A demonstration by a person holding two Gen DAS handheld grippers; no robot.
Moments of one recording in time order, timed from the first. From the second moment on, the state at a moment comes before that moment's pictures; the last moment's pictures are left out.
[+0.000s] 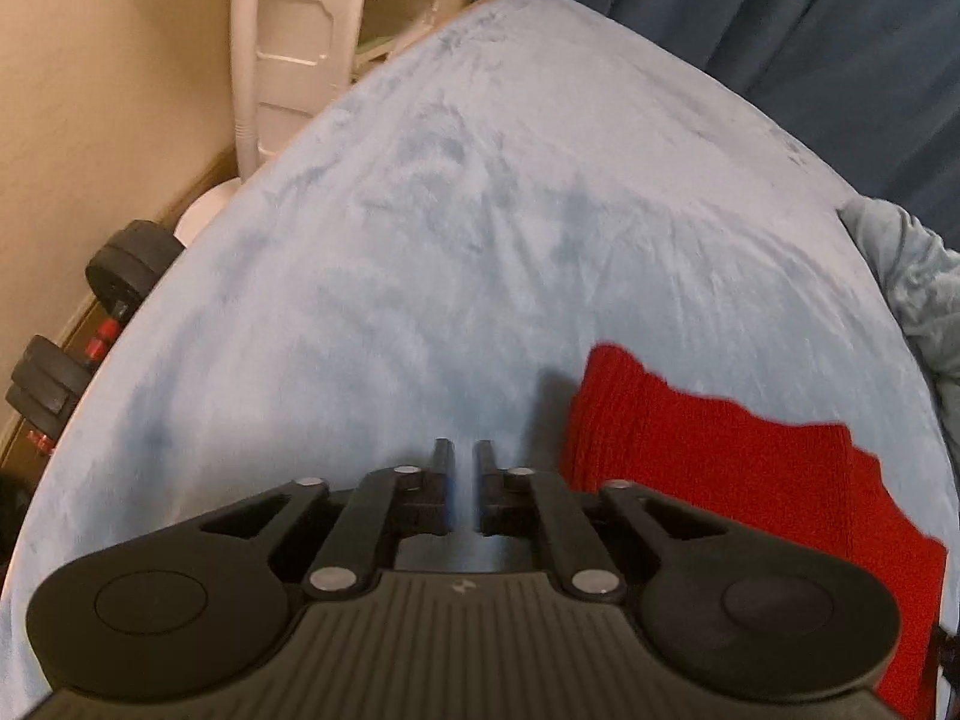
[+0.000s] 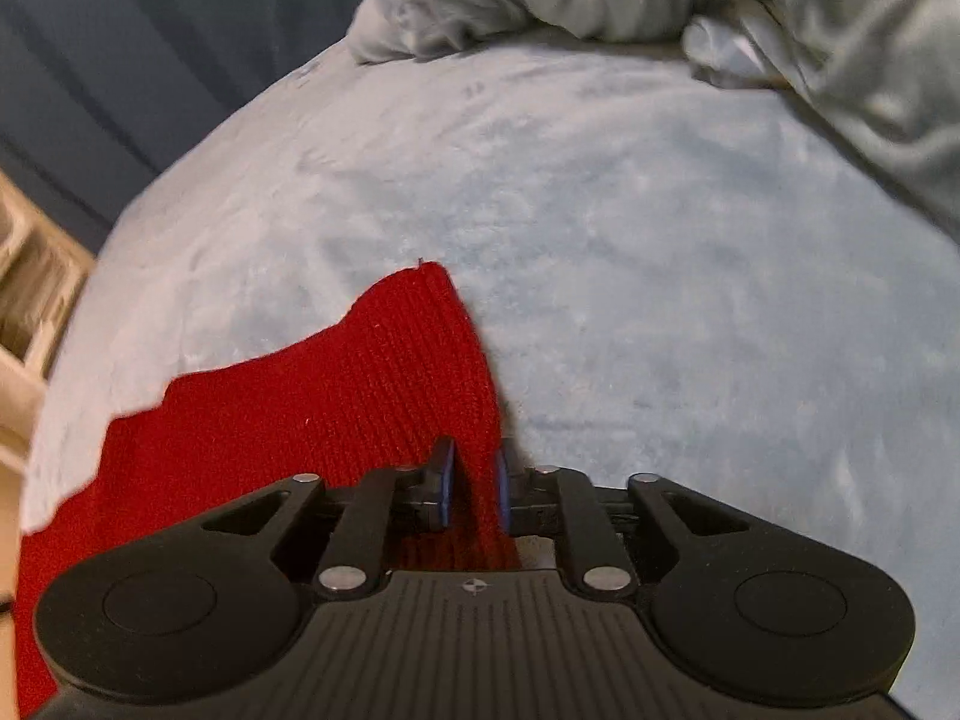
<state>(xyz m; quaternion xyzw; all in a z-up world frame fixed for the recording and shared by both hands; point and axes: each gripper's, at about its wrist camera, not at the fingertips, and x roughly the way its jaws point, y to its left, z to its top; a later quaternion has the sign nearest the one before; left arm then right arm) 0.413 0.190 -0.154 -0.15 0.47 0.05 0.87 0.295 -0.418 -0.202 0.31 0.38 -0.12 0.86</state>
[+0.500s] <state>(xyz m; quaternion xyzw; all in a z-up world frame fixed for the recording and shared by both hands) 0.340 0.139 -0.170 -0.10 0.49 -0.01 0.86 0.169 -0.383 -0.178 0.27 0.35 -0.11 0.89</state>
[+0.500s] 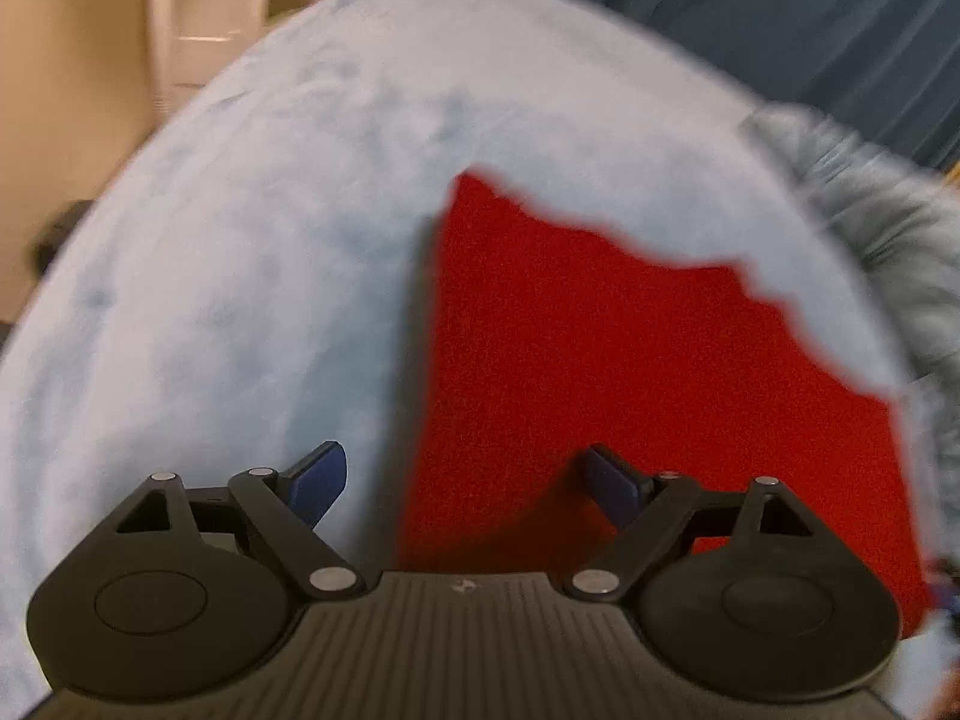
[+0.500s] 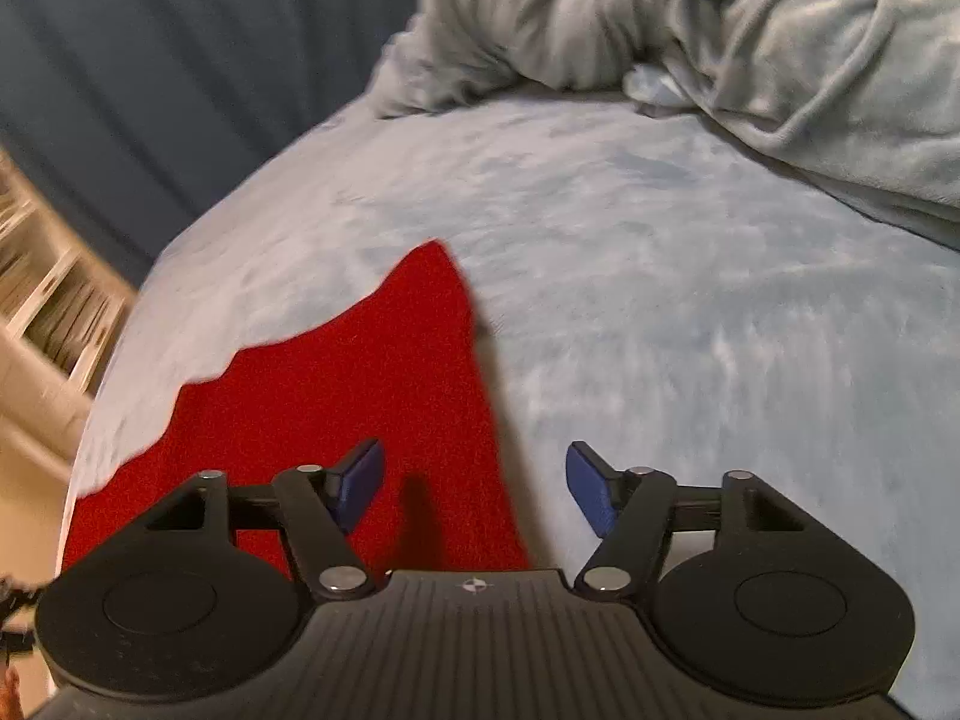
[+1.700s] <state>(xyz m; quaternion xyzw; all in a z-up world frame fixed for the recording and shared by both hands) 0.004 0.076 -0.019 -0.02 0.38 -0.02 0.93 -0.085 -0.218 -0.019 0.06 0.26 0.03 0.96</state>
